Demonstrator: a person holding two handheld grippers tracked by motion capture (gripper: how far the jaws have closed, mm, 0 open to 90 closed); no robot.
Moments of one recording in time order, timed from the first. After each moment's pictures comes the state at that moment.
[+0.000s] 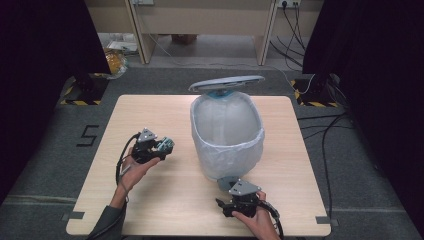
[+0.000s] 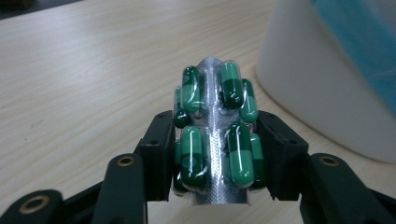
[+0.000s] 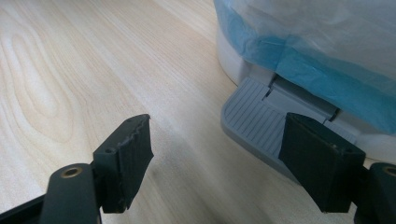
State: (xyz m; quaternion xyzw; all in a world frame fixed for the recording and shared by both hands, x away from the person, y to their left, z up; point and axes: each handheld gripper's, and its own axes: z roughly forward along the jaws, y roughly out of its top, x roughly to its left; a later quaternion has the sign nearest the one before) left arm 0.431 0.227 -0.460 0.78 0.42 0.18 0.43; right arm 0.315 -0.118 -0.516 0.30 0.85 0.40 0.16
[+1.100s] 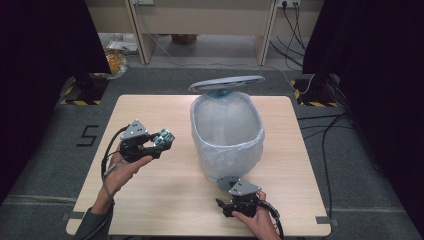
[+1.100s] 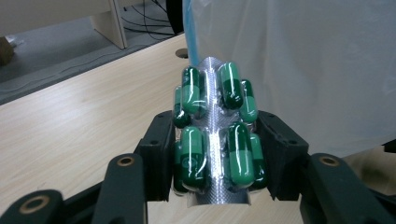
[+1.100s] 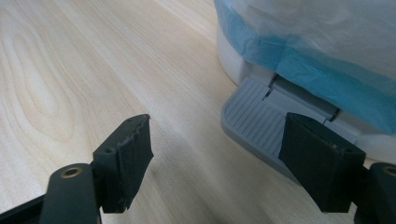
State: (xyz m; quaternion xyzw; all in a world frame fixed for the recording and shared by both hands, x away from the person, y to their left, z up) left arm 0.387 0.224 -0.372 0.78 0.35 0.18 0.49; right arm 0.316 -0.119 -0.516 0.30 0.85 0.40 0.16
